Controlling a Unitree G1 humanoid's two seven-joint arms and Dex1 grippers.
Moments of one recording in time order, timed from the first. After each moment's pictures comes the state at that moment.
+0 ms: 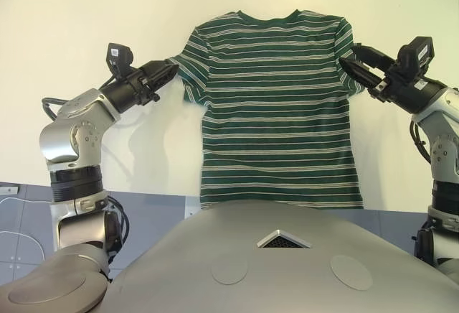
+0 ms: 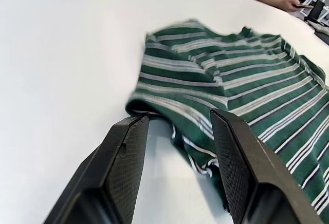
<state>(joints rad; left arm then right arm) -0.02 0.46 0.17 -0.03 -0.54 0.75 -0.69 0.07 -0.63 -0.16 -0.16 0.50 0.37 0.79</state>
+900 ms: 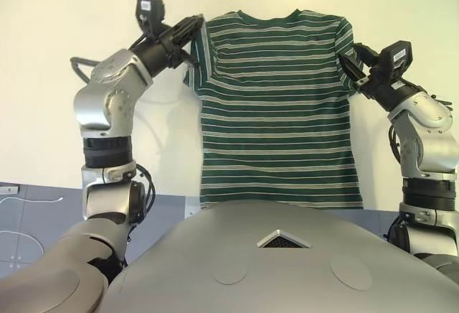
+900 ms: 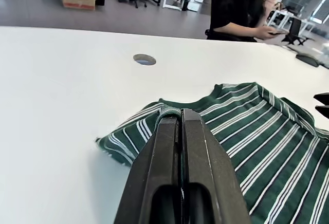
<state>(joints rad) -0.27 0.30 0.00 -0.09 -0.45 0.66 -0.55 0.06 -0.49 -0.12 -0.07 0.27 0.26 0.53</state>
